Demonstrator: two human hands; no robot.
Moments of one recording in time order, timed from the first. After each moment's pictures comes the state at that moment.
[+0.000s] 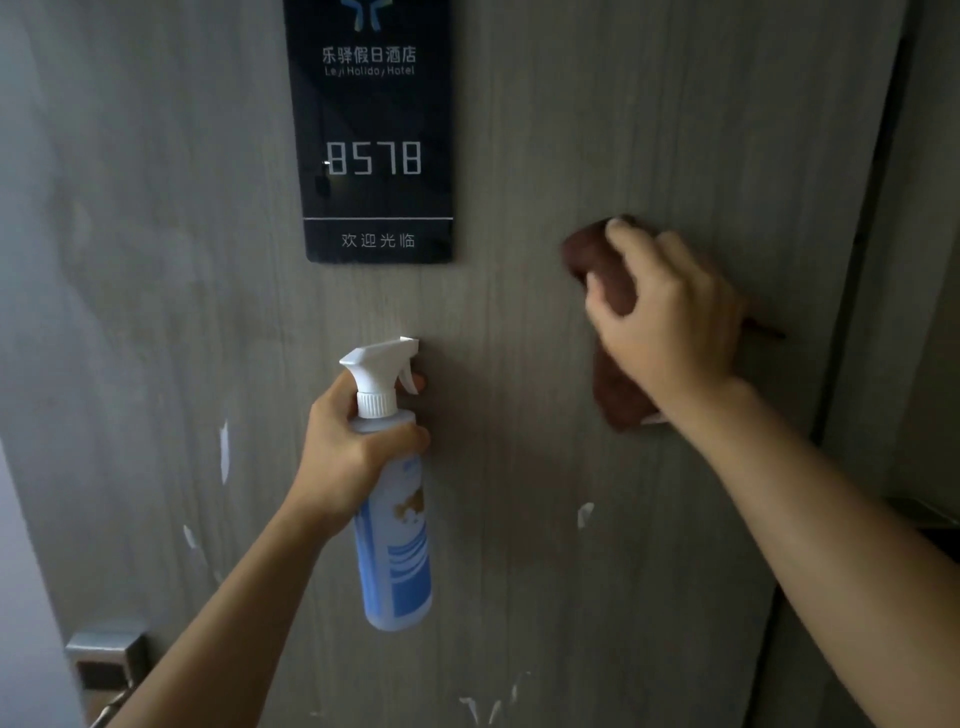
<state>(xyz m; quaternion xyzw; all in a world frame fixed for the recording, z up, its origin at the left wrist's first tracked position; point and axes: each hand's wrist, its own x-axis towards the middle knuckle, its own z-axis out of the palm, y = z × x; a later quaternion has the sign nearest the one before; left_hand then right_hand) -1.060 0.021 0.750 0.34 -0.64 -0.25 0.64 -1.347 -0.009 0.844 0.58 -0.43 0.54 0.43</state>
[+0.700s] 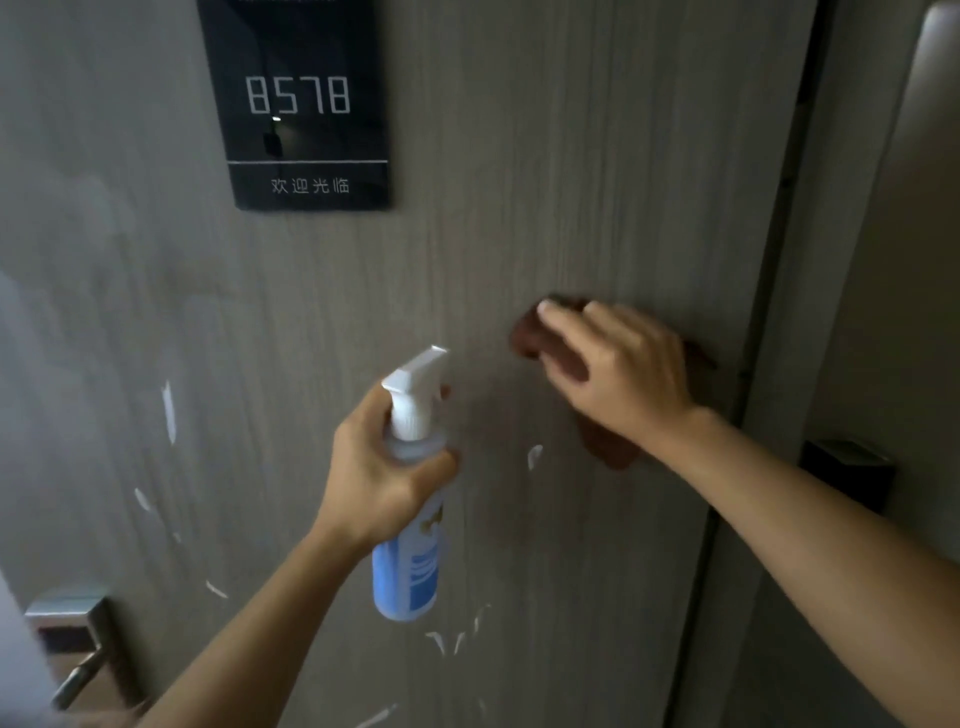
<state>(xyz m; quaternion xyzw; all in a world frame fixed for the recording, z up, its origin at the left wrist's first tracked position) -1.125 0.062 0.703 0.36 -0.67 -0.21 0.61 -1.389 0.000 0.756 0.69 -0.37 0.43 0.45</state>
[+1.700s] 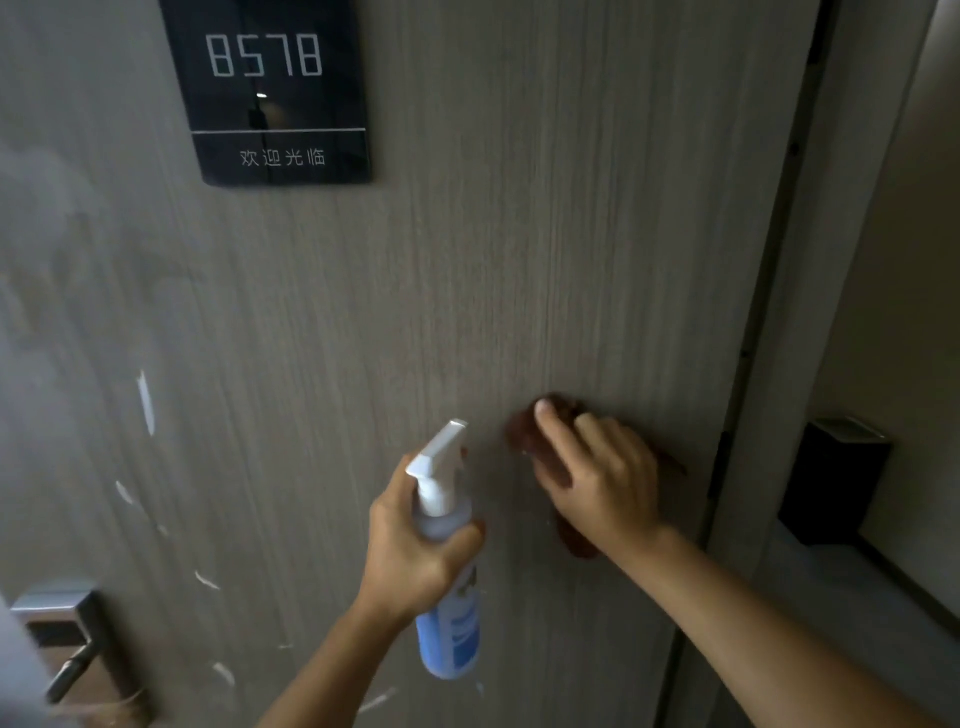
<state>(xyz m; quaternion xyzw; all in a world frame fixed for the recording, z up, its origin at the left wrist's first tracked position) -1.155 0.058 0.620 0.35 -0.67 -0.21 0.63 -1.378 0.008 0.624 0.67 -0.41 0.45 0.42</state>
